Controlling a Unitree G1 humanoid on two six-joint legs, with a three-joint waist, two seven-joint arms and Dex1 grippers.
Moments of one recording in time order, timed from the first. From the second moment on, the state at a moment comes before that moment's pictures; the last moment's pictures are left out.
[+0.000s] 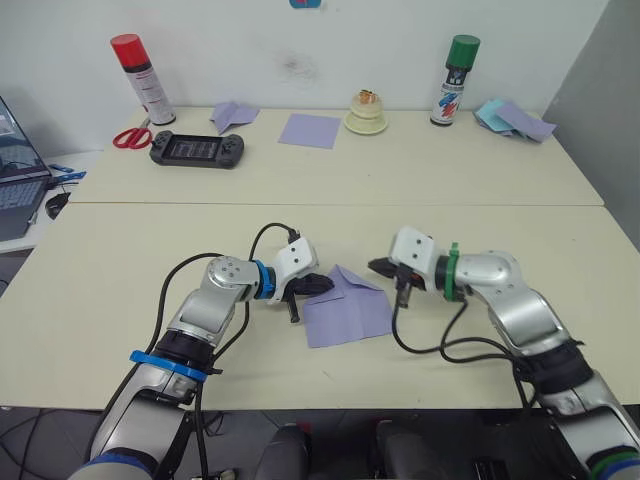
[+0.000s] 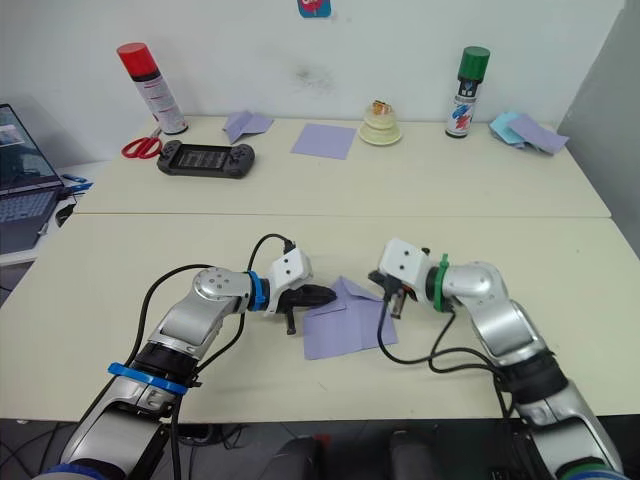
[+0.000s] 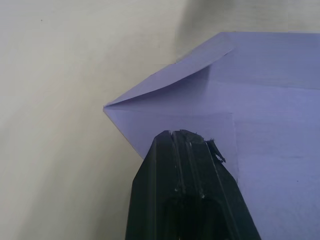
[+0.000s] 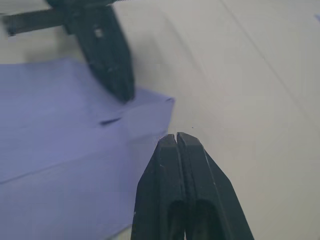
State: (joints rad) left arm -0.58 0.49 -0.27 0.29 -0.07 0.24 -1.07; right arm -0.46 -0.59 0.27 -0.22 0.04 0.46 0.95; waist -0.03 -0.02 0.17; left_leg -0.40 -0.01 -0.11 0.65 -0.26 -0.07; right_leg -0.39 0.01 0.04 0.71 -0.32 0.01
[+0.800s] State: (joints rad) left arm -0.57 0.49 -0.27 0.31 -0.06 0.22 -1.07; right arm -0.35 -0.77 0.38 -0.32 -0.02 0.52 1.02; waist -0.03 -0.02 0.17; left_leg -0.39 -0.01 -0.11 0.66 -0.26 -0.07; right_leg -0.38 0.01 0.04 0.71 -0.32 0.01
